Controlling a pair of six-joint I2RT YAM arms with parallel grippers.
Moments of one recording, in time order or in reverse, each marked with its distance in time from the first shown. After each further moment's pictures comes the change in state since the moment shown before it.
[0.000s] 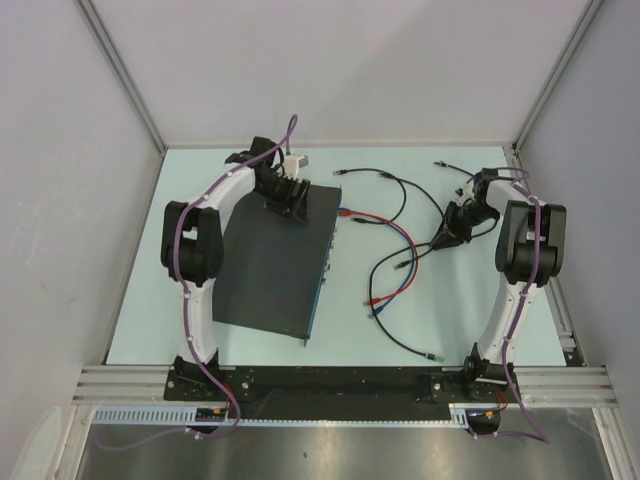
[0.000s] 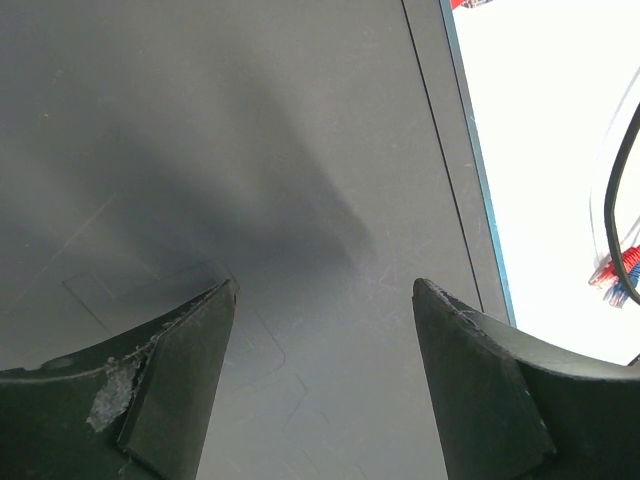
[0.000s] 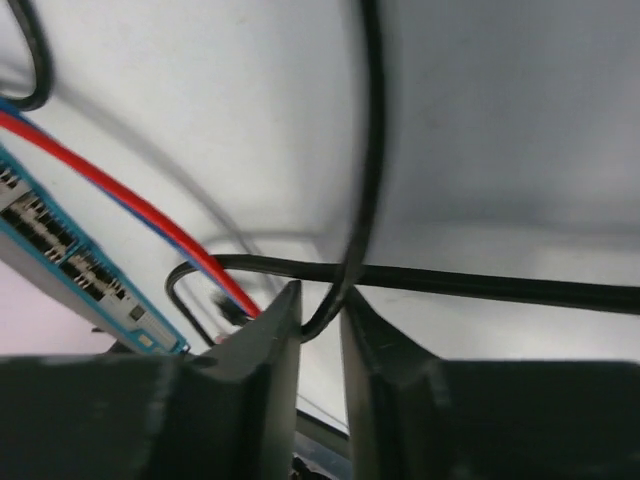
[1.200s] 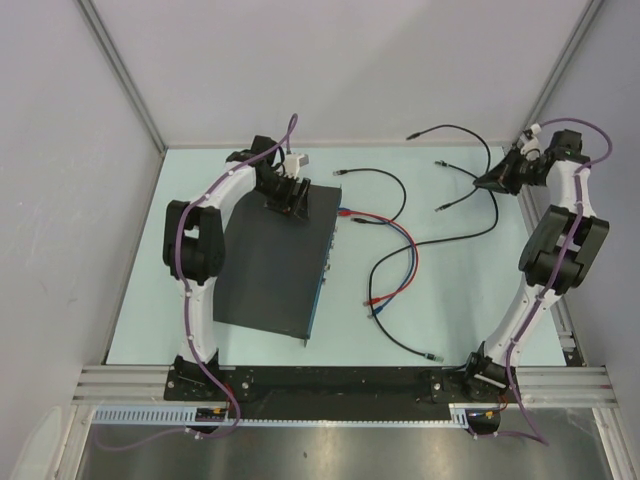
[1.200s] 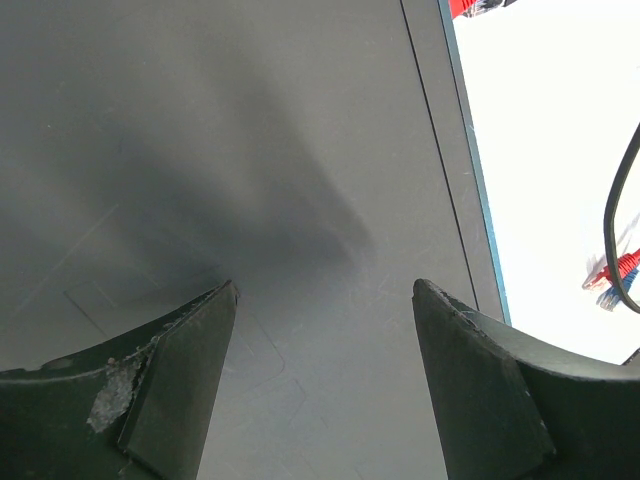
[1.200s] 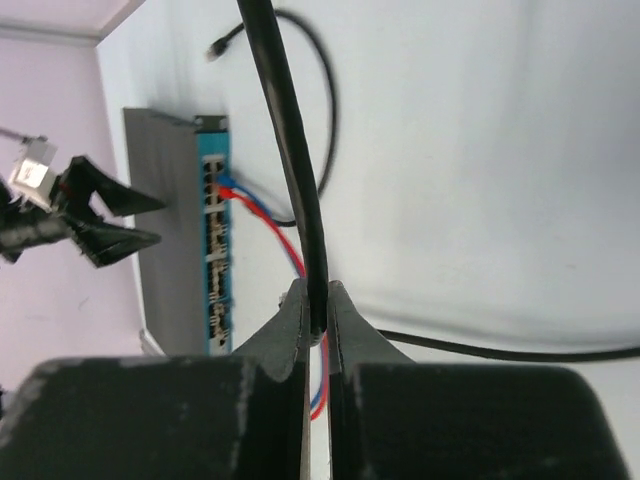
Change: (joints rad) left arm 0.000 0.025 0.035 -0.020 0.003 -0.009; right arm -0.252 -0.010 0.356 0.095 -0.386 -0.068
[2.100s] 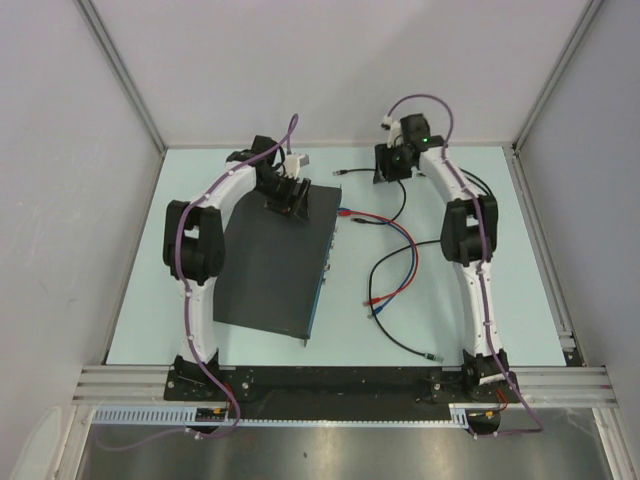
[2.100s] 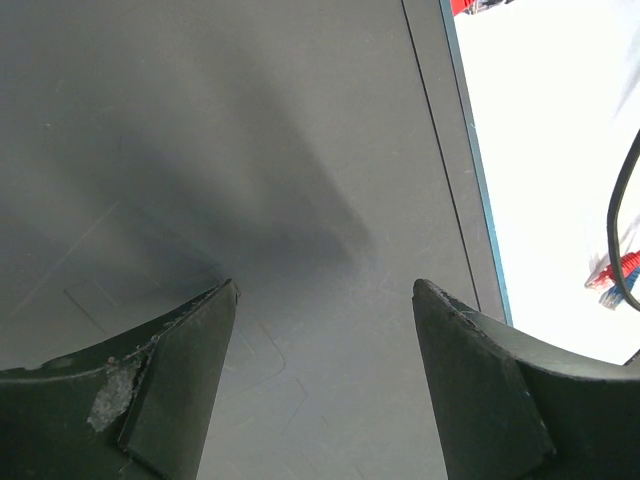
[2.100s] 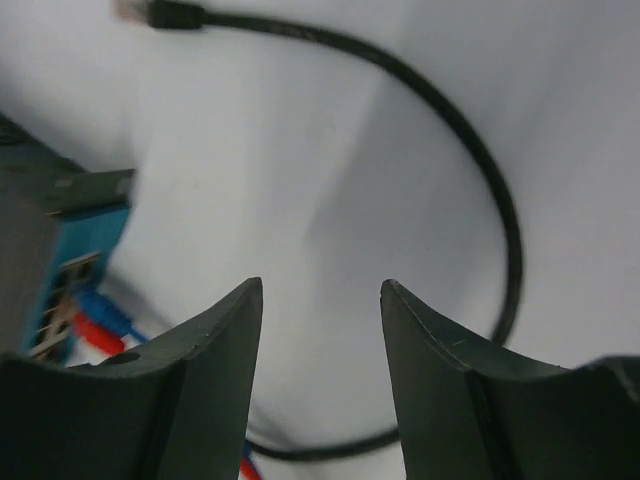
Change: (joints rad) left arm 0.007 -0.002 0.008 -0.013 -0.010 0.006; right arm 0.571 0.383 0.476 0.058 0.560 -0.146
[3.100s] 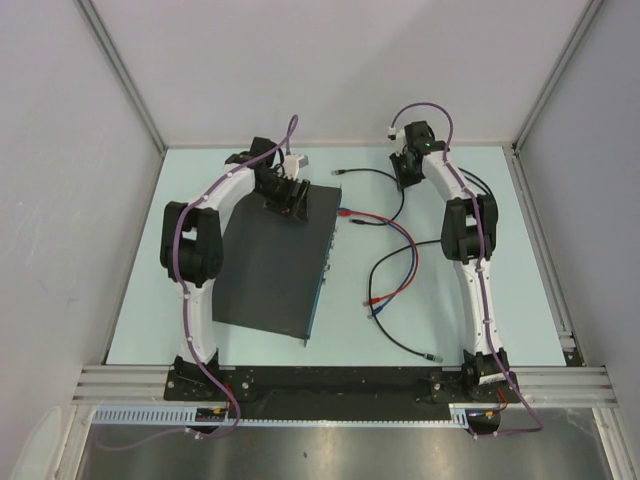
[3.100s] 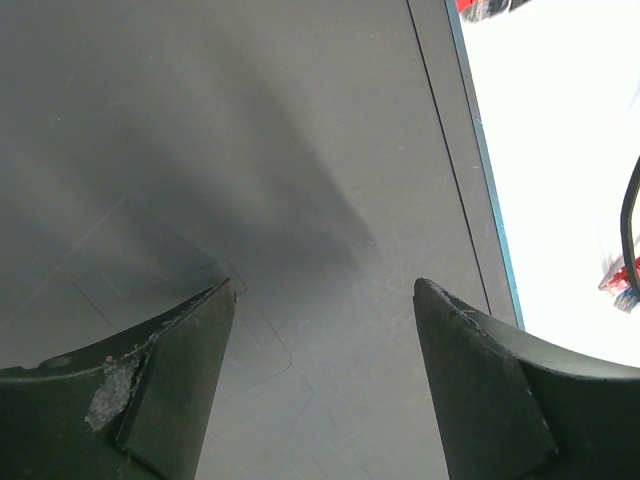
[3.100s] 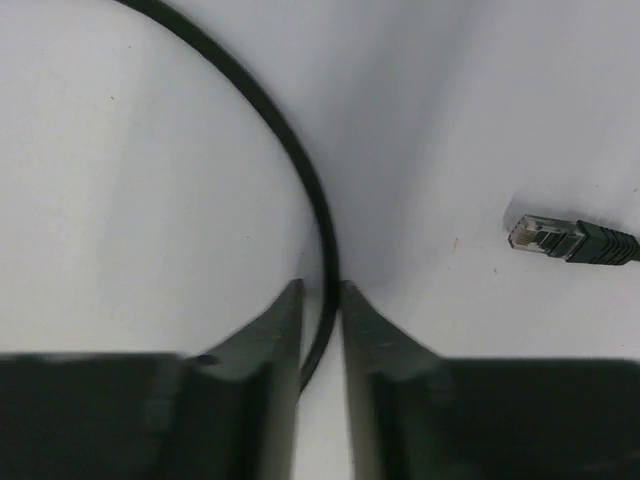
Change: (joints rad) left arm 0.001 -0.033 -0.055 0.050 -0.013 0.013; right arm -0.005 0.106 0.022 -0.026 0.244 -0.154
